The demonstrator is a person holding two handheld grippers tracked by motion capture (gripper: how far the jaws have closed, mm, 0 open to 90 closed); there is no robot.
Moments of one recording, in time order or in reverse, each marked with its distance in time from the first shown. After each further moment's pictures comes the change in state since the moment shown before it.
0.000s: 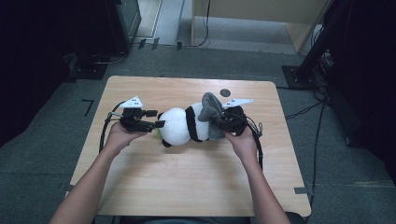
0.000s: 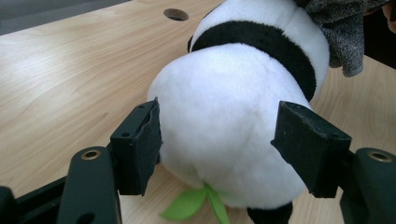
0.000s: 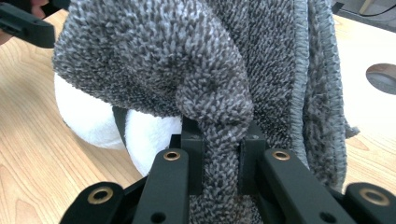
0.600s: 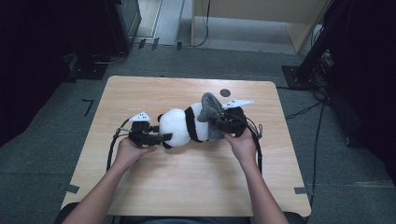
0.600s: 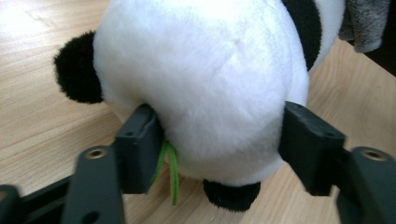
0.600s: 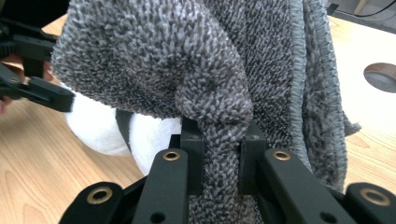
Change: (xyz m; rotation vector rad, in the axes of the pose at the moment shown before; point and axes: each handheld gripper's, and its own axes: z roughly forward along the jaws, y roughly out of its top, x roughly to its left) left arm -0.030 -0.039 0.020 0.043 0.013 -0.179; right arm 0.006 0.000 -0.004 -0.015 -0.014 0.022
